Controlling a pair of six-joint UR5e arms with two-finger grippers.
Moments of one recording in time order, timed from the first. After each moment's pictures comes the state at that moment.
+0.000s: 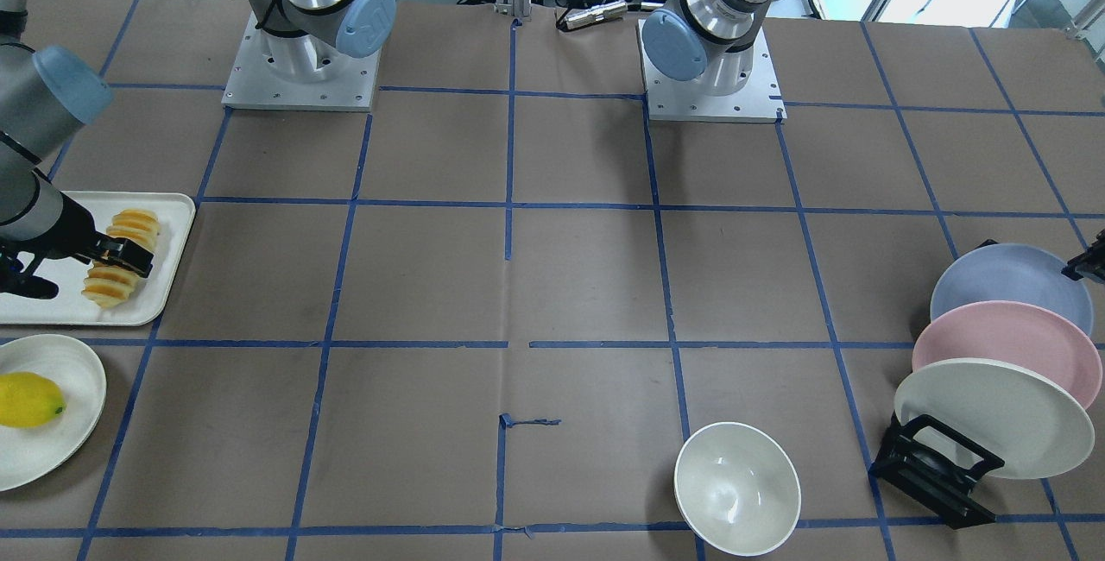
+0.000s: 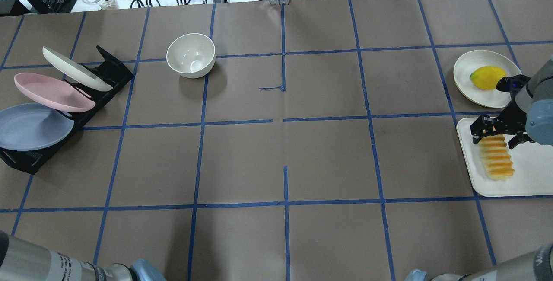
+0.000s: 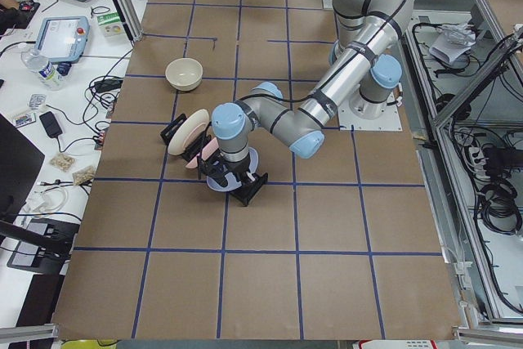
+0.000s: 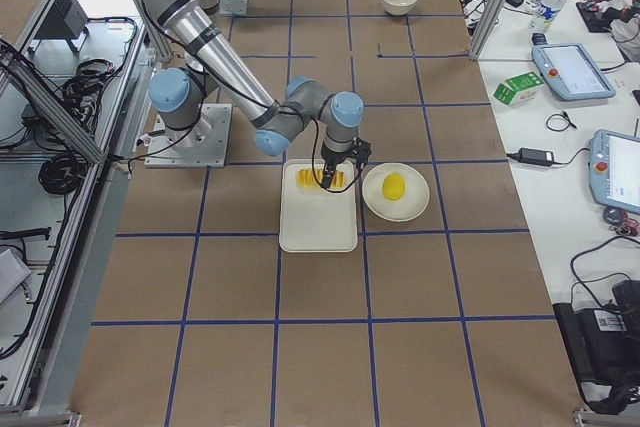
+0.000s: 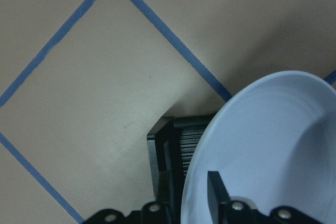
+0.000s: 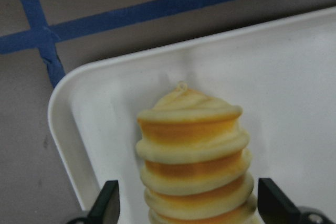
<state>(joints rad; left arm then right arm) -0.74 -1.97 -1.58 -1.15 1.69 0.02 0.97 -1.29 2.06 -2.24 -1.66 -0.37</state>
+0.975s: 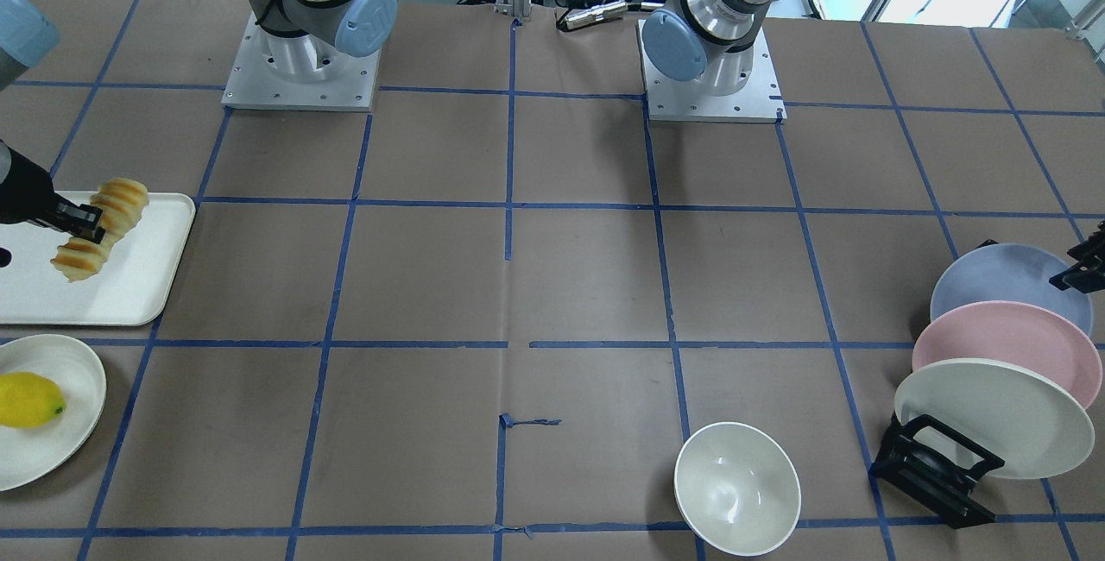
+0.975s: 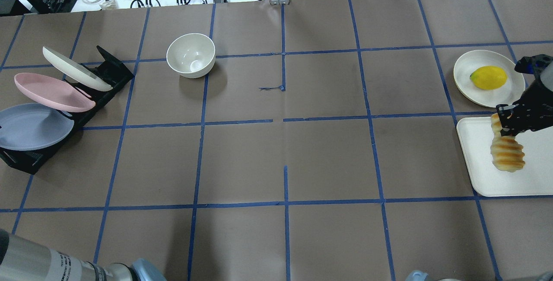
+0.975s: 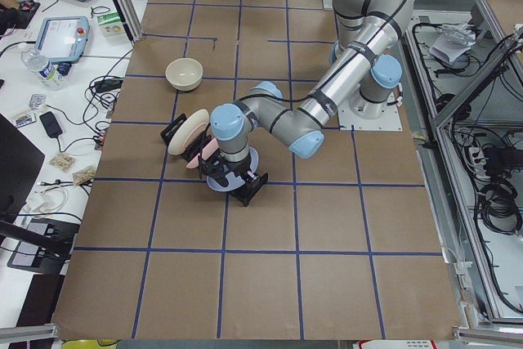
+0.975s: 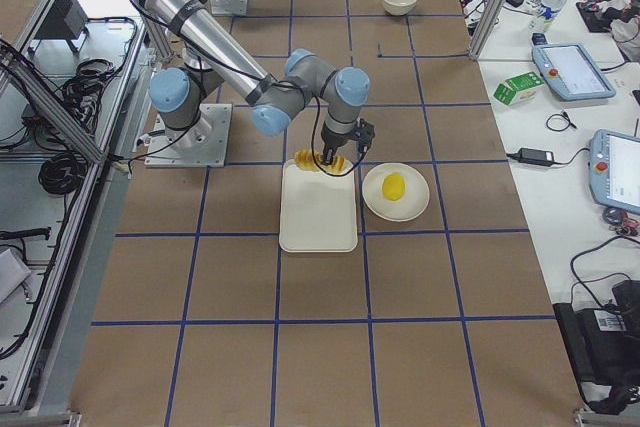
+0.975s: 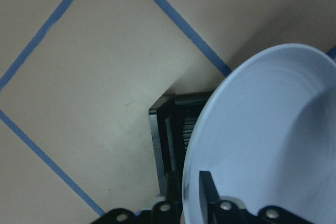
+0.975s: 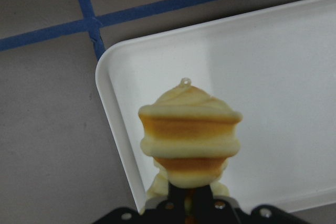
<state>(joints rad) -0.74 -1.99 -1.58 -1.17 1.69 0.02 0.98 -1.41 1.91 -1.93 -1.65 -0.37</state>
